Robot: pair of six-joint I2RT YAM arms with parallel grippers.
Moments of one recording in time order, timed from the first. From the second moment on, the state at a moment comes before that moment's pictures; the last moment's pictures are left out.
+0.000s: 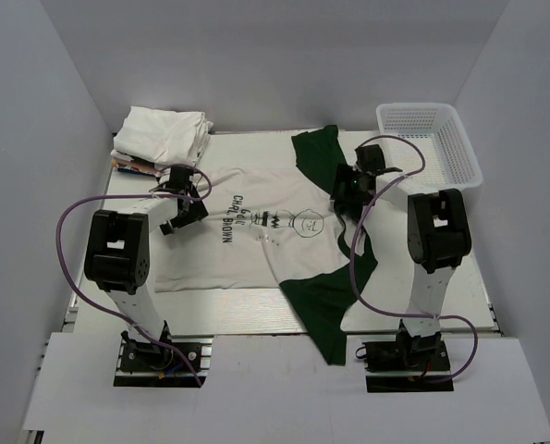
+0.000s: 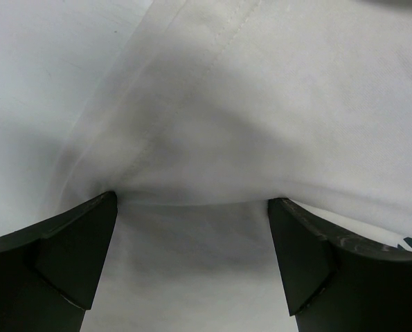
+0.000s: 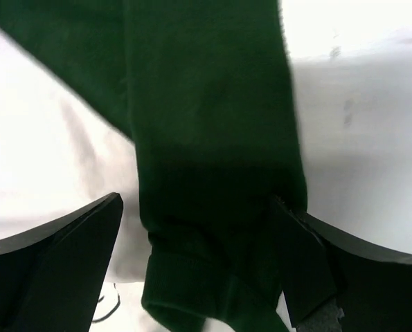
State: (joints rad) left arm -0.13 1.80 1.09 -0.38 -0.32 -0.54; right arm 0.24 1.99 1.34 -0.30 -0.09 0.32
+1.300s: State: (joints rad) left arm -0.10 1.73 1.05 -0.36 -0.23 -0.49; right arm 0.33 1.72 1.08 -0.35 0.28 0.11
